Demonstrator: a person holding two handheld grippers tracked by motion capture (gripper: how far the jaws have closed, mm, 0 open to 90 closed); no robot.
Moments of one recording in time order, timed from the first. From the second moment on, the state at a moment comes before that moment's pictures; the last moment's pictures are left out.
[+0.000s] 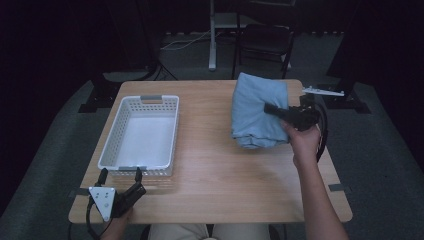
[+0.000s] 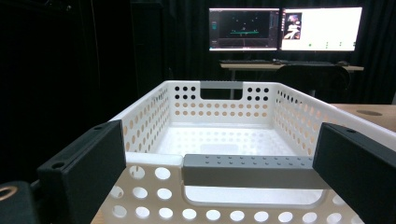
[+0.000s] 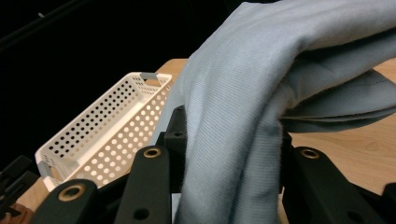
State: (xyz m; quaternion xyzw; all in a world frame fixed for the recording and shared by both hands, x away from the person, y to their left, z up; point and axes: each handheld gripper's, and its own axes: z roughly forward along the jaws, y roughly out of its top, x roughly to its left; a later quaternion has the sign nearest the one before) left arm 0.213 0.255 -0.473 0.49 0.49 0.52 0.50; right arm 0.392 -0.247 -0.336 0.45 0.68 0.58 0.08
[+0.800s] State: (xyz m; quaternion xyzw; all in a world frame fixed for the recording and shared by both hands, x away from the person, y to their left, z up) left arm 0.213 0.255 -0.473 0.49 0.49 0.52 0.50; right arm 0.400 -0.215 -0.331 0.44 0.67 0.59 0.06
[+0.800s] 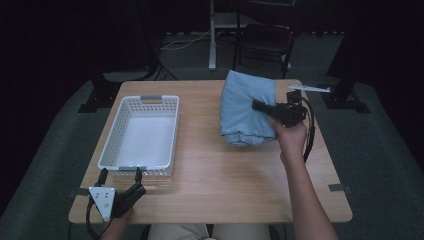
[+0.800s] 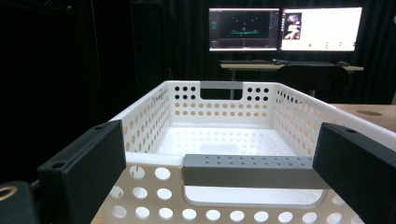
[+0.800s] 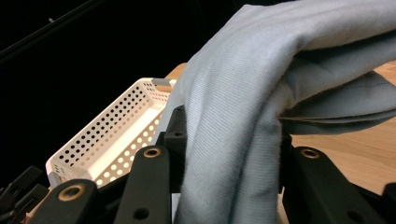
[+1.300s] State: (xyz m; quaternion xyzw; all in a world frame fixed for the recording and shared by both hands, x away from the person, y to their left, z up) left arm 0.213 0.255 -0.473 0.49 0.49 0.52 0.50; right arm 0.405 -0.188 -0.332 0.44 0.66 0.60 0.06
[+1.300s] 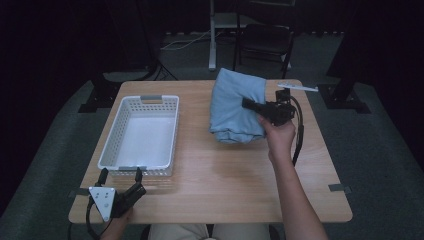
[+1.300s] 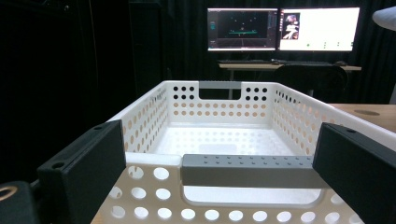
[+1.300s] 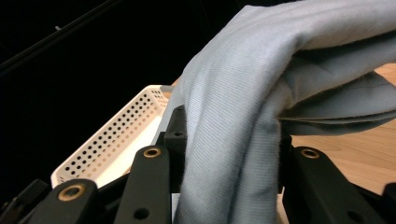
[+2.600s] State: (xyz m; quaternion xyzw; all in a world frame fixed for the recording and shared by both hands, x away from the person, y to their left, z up) left arm 0.213 0.255 -0.473 0.49 0.49 0.52 0.50; right arm 0.426 -0.079 -0.331 0.40 0.68 0.62 0.00
